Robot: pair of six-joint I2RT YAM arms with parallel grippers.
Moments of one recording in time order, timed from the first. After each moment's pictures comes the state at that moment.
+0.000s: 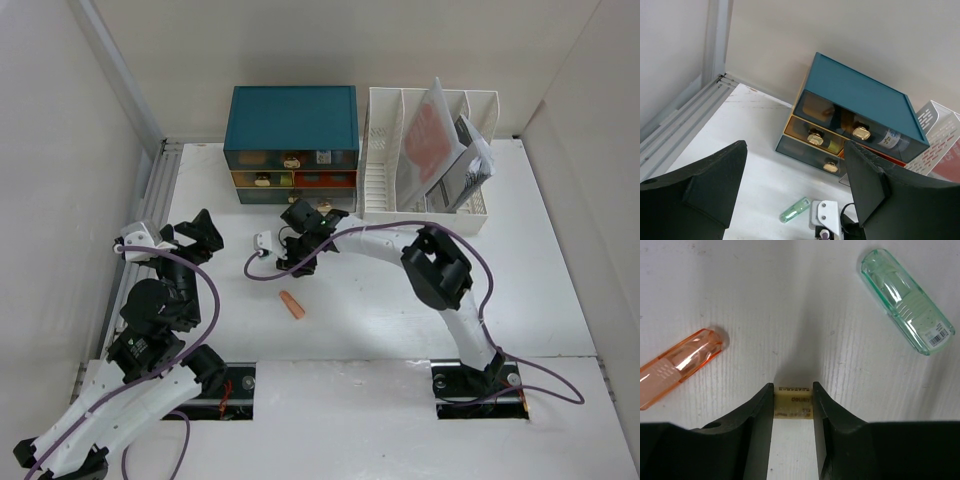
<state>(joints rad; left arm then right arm) -0.76 0.38 0.71 -0.09 -0.97 -0.19 0.90 2.20 1.71 -0.56 -0.36 -0.69</state>
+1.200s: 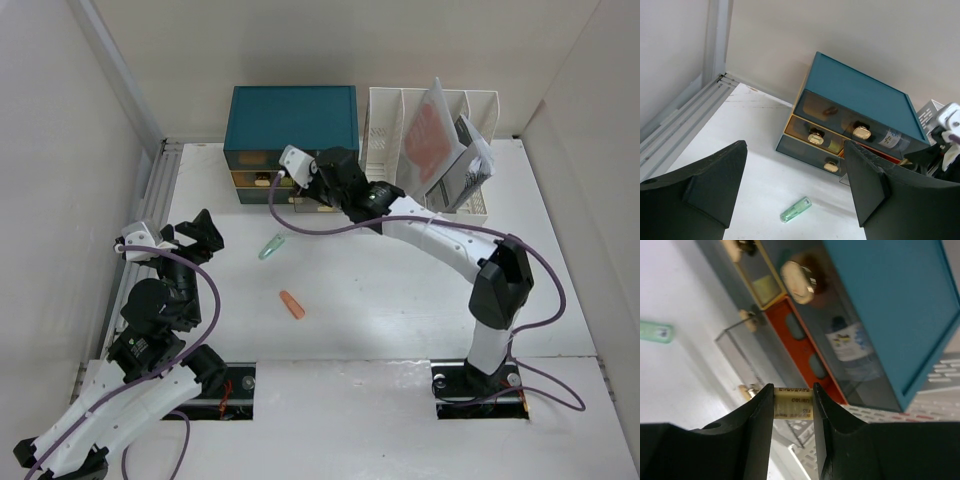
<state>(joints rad) -0.76 0.38 0.71 -0.09 -0.97 -0.19 0.84 1.83 1.66 -0.31 0.22 -0.57</state>
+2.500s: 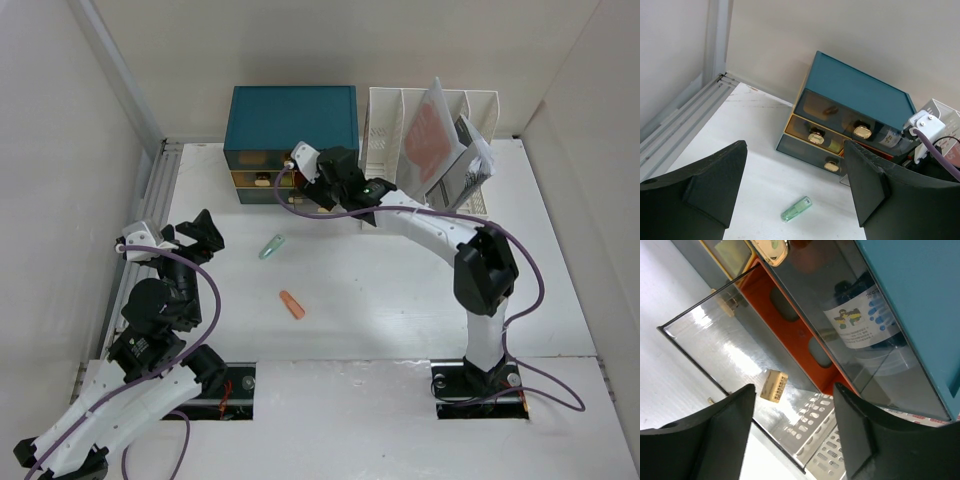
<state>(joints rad) -0.76 0.38 0.71 -0.09 -0.97 -0.19 0.75 1.94 1.67 -0.28 0.27 -0.47</state>
